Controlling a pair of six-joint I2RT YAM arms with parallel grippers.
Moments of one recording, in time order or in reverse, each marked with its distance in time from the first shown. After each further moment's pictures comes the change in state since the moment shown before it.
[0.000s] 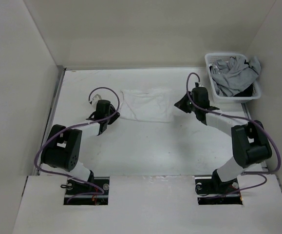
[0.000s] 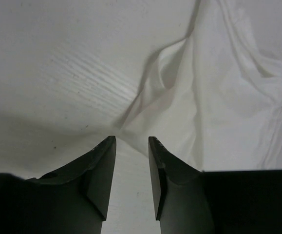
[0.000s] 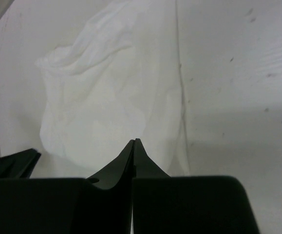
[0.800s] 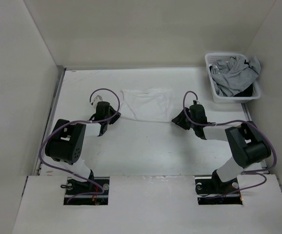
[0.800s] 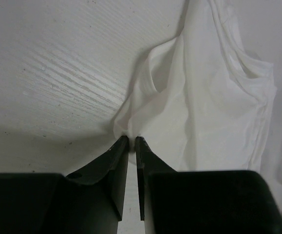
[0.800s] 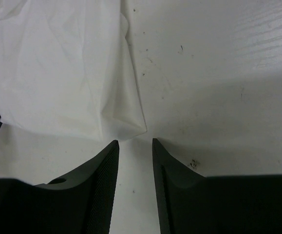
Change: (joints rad) left arm 0.020 0.093 -0.059 0.203 0.098 -0.034; right arm 0.072 -0.025 -0.328 0.223 0.027 0.071
